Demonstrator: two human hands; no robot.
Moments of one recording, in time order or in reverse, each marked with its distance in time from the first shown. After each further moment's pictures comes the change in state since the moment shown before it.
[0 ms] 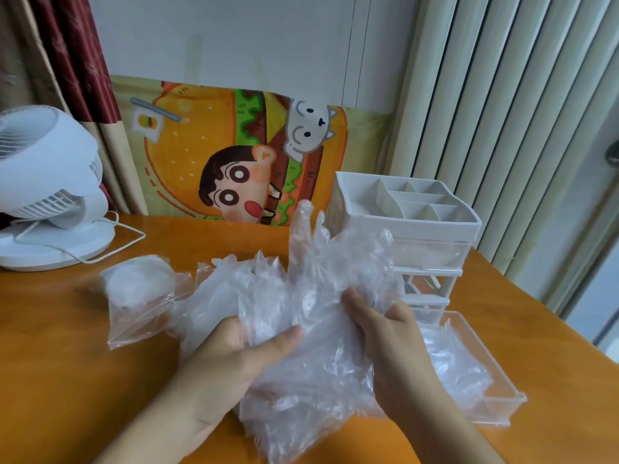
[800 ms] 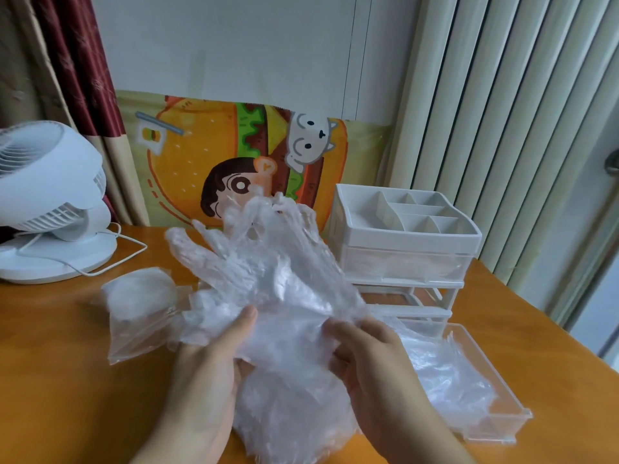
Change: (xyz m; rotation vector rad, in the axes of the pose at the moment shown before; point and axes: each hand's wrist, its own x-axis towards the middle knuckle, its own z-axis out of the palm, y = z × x) left_hand 0.002 0.004 0.013 -0.614 0.279 0.207; right_hand -0.001 0.013 0.011 0.053 -0.091 0.076
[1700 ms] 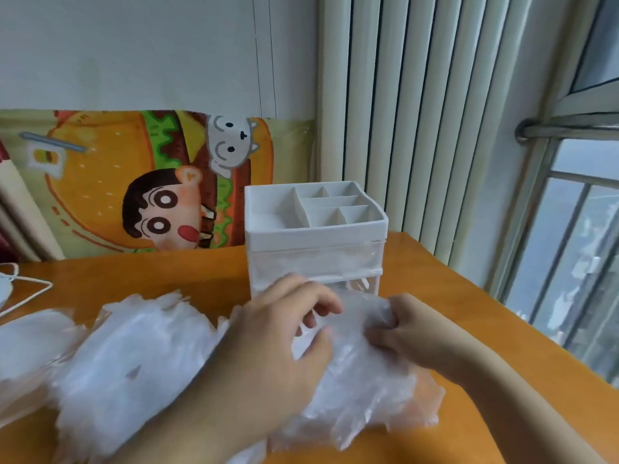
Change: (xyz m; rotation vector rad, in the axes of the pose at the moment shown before) left_hand -0.017 -0.014 0.123 1.136 -0.701 0.725; right_hand 0.034 -0.076 -0.177 -1.042 0.023 0.008
